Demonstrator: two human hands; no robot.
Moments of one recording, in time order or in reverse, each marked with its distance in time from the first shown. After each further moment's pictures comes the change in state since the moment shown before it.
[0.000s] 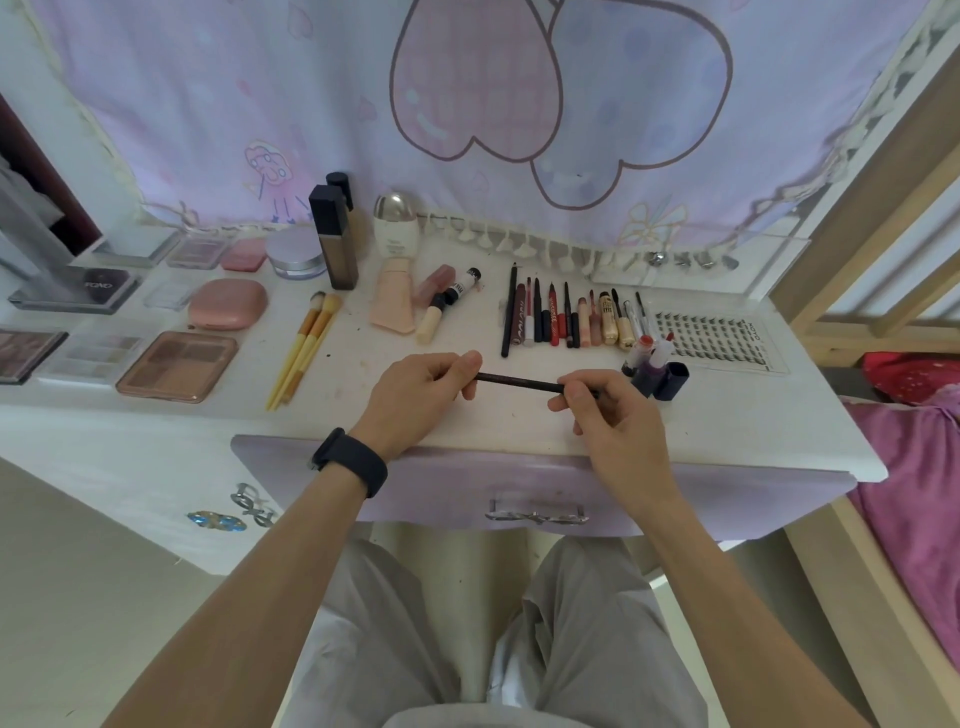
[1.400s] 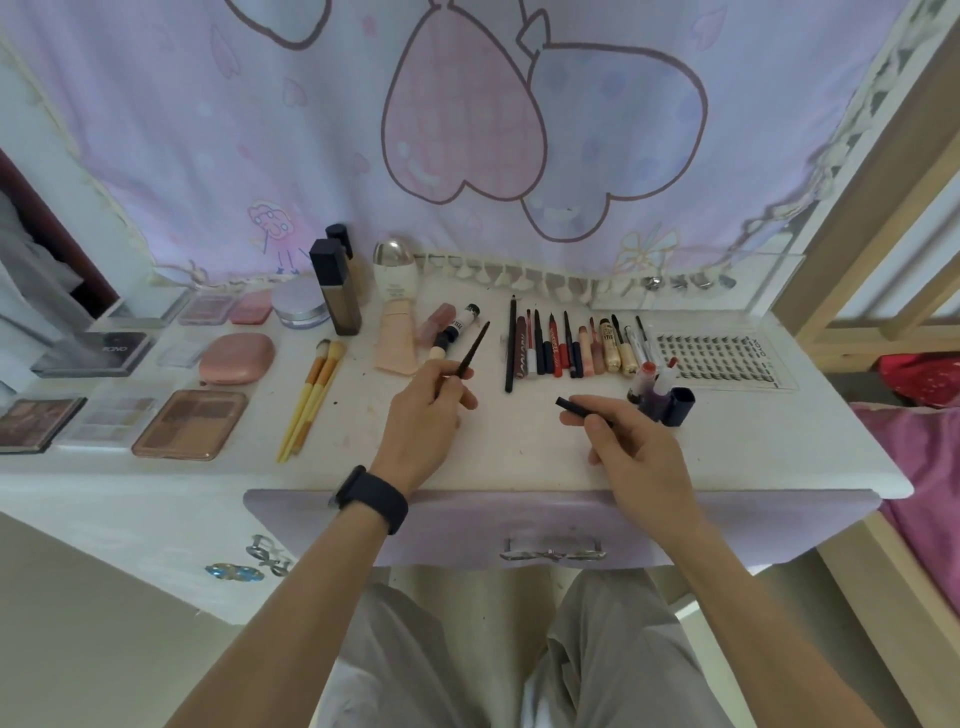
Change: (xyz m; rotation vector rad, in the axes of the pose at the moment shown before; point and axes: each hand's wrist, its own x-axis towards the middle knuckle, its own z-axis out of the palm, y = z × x) left_hand 0.013 0.007 0.007 -0.240 0.146 -0.051; right_hand 0.007 0.012 -0.012 -0.031 -0.033 0.003
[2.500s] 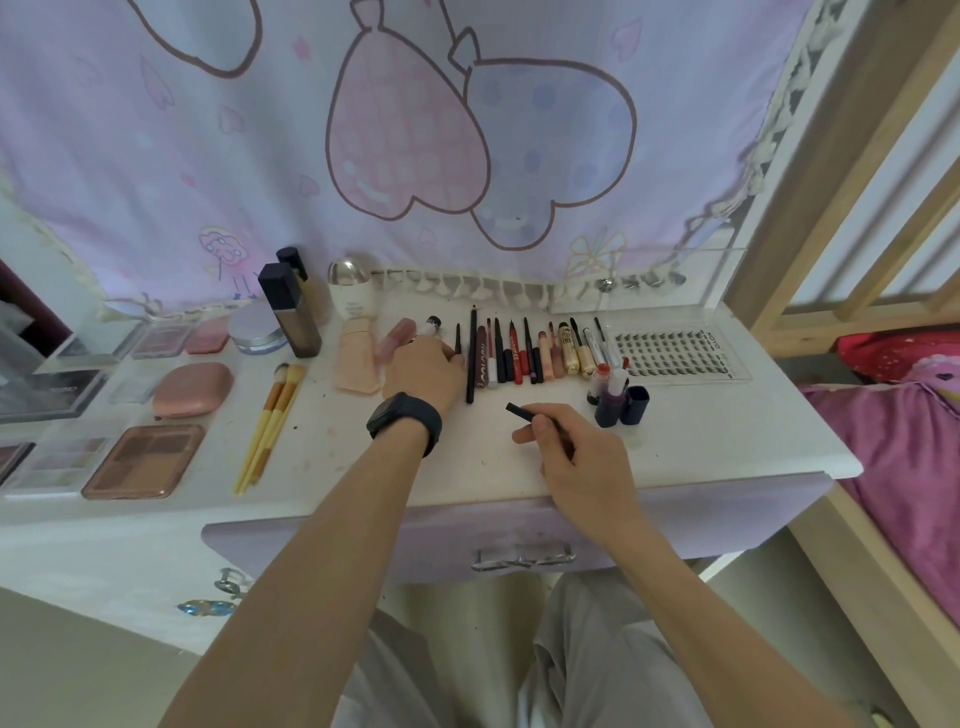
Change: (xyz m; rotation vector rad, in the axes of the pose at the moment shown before) left_hand 0.078 0.023 0.052 0.636 0.139 -0.047; right_hand 0.003 0.003 0.014 -0.266 0.076 -0.035
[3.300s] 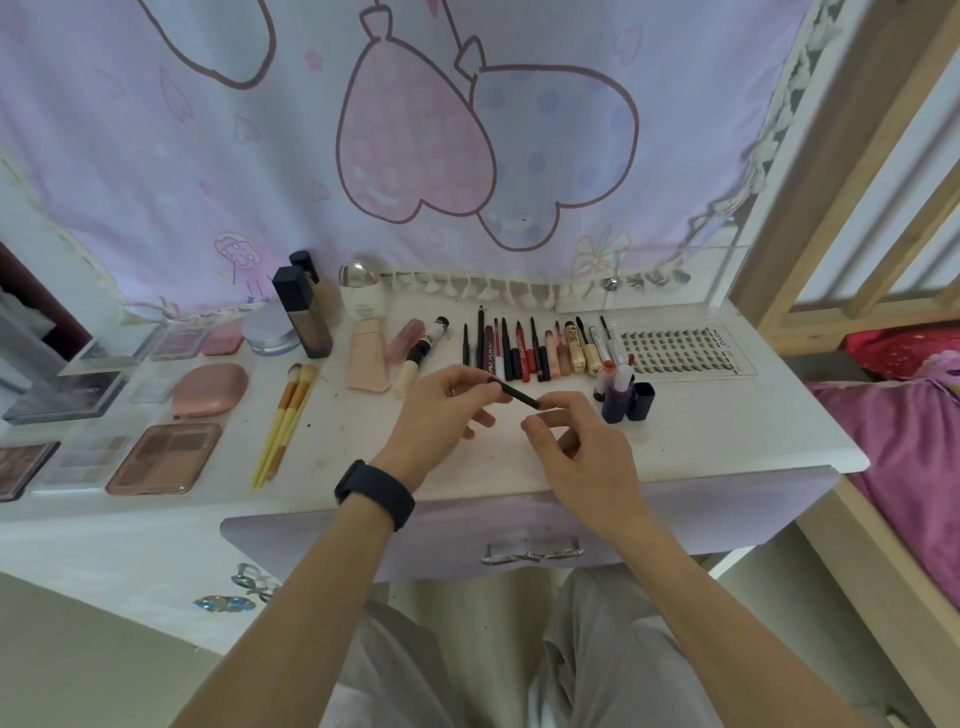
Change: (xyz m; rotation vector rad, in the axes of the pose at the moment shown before) left_hand -0.070 -0.009 -0.039 -0.731 -0.394 0.053; right_hand 0.001 -0.001 0.003 -0.025 0.028 -0.006
